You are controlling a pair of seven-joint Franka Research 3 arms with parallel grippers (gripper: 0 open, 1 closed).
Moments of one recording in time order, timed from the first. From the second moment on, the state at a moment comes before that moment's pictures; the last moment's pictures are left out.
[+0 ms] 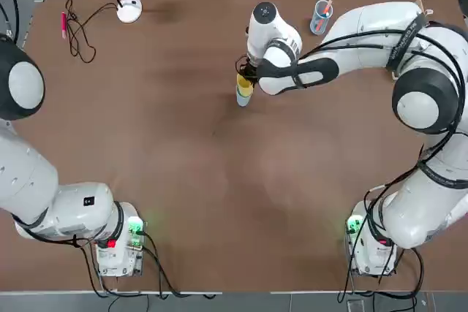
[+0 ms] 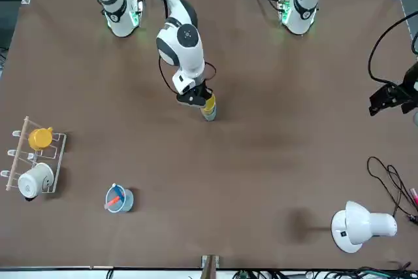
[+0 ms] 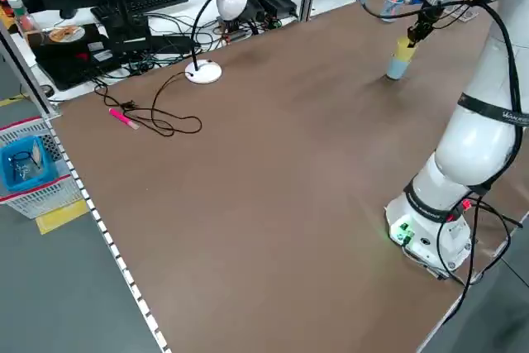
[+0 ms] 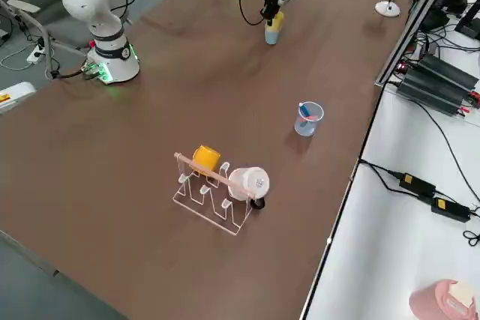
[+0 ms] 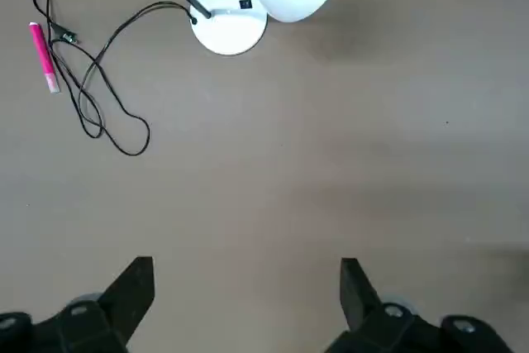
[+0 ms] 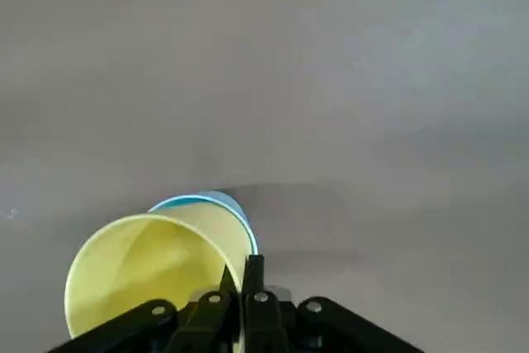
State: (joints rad) left arm 0.11 0.19 -0.16 -1.33 0.09 1.58 -0.06; right arm 0.40 0.48 0.45 -1.87 -0.31 2.37 1.21
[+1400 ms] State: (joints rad) left arm 0.10 0.19 -0.16 -1.33 0.09 1.58 -0.06; right arm 0.14 0.38 0.46 -1.82 -0.33 2.28 0.88
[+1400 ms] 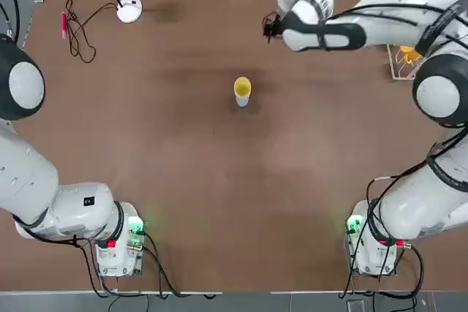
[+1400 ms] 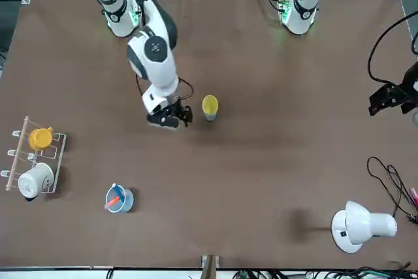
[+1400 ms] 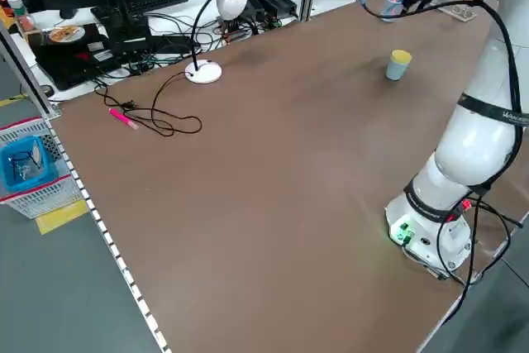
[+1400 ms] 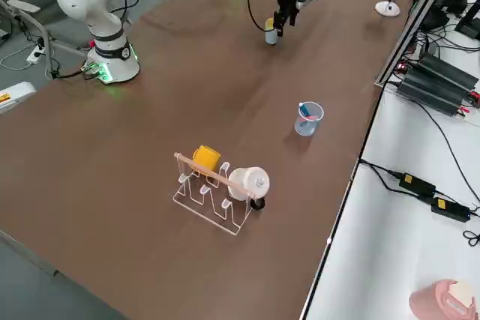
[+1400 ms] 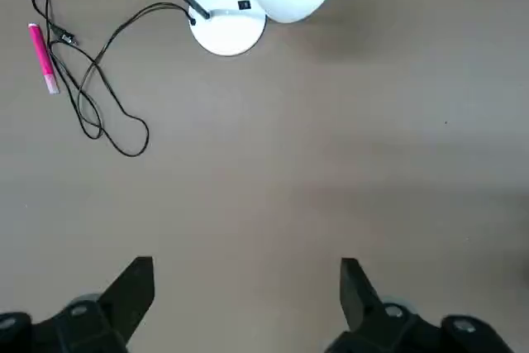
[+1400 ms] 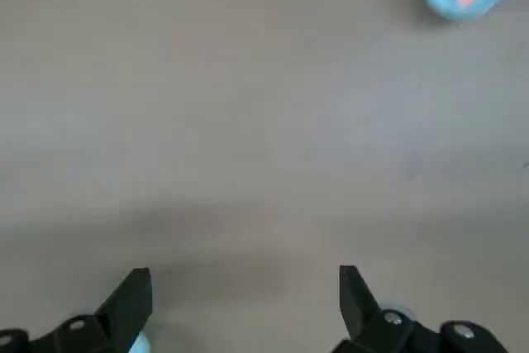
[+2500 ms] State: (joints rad) left arm 0.10 0.19 -0.16 -1.33 0.09 1.58 -0.06; right arm -0.09 0.18 0.26 -1.68 -0.16 1.93 0.21
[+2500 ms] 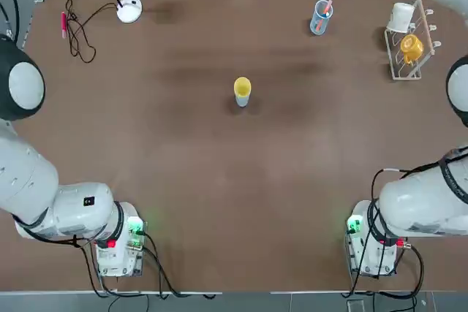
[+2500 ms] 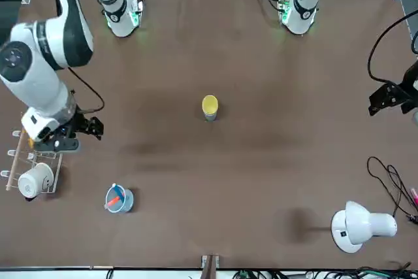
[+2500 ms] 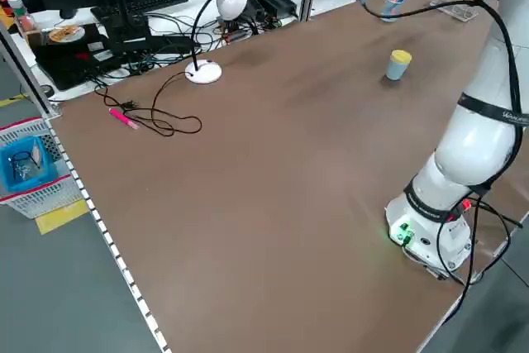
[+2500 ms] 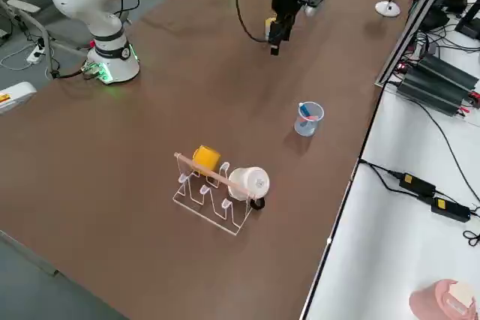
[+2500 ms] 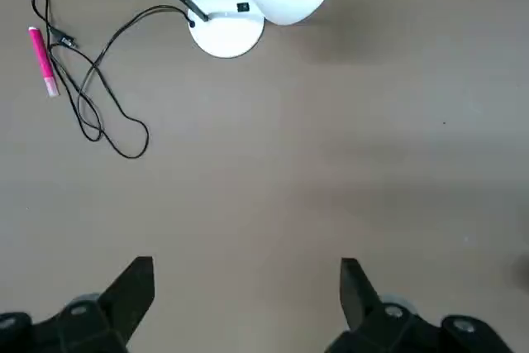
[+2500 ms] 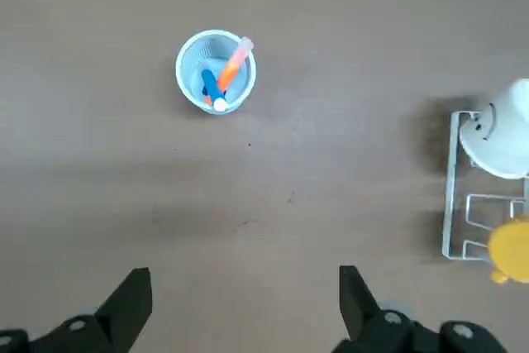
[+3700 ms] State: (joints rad) left arm 0.10 0.19 -0.16 -1.33 0.02 1.55 -0.13; right arm -0.16 0.05 0.07 -1.51 -0.05 1.67 0.10
